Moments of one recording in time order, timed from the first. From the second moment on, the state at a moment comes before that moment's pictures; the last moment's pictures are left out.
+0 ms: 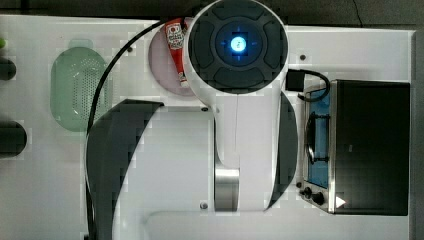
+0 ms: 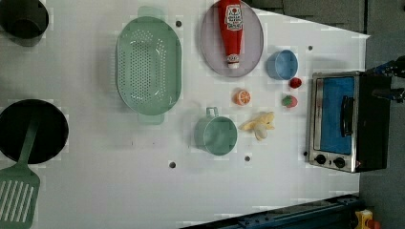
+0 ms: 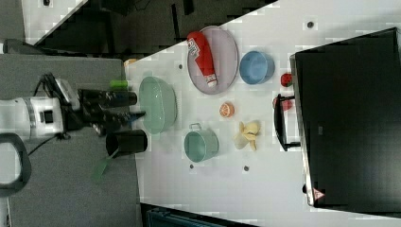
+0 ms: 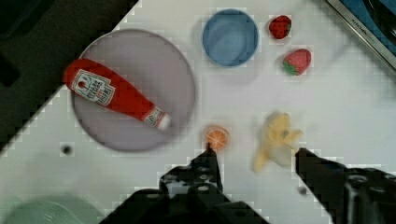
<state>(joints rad) 0.01 -0.03 -0.01 -1.76 -0.02 0.19 0.06</state>
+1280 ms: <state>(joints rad) -0.03 -0.12 -0.02 -2.15 -0.02 0.35 0.08</state>
